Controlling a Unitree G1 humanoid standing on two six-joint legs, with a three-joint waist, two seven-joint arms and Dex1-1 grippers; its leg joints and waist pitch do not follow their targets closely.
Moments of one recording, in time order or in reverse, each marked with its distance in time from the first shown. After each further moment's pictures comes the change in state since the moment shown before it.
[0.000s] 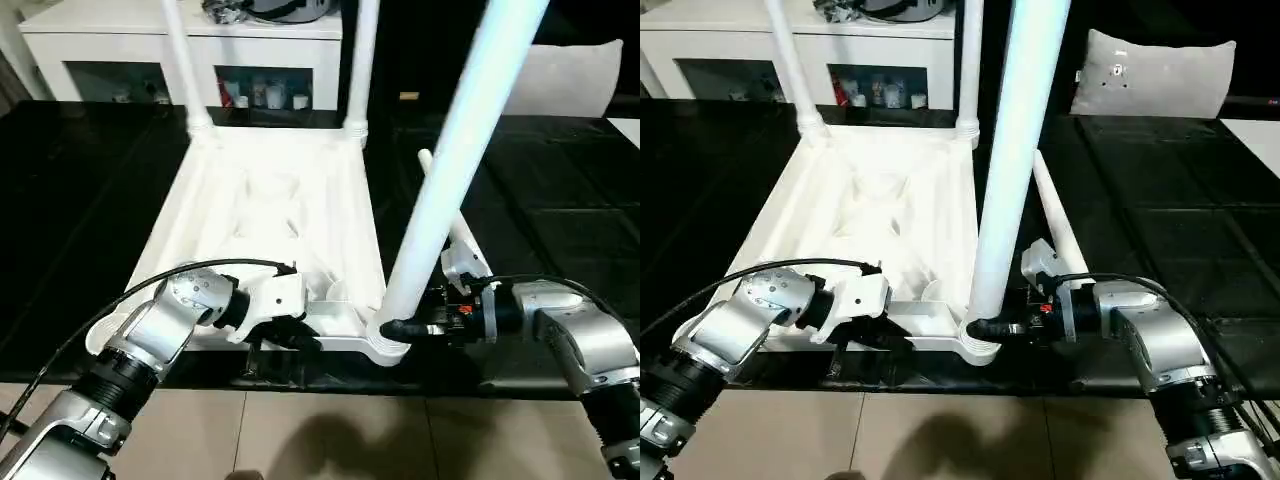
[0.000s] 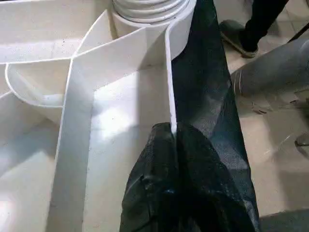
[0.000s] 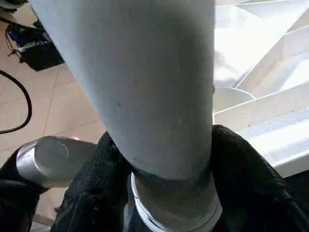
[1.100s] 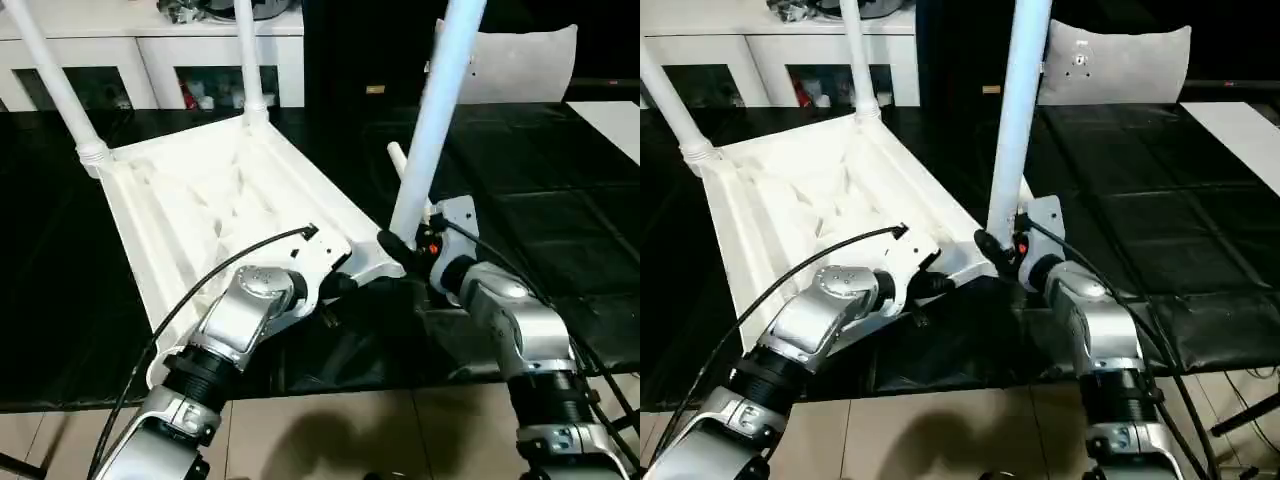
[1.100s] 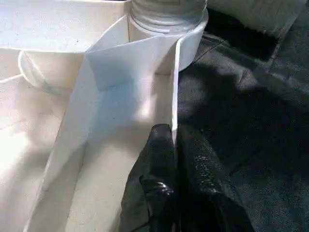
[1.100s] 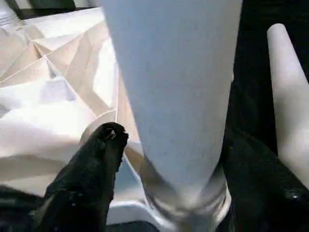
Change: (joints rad) left arm -0.053 -0.372 0.153 0.061 0.031 0.418 0.617; right arm -0.050 0.358 -0.194 0.035 -0.146 0.080 -0.862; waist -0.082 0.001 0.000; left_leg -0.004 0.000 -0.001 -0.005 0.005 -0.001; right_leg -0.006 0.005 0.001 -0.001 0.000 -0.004
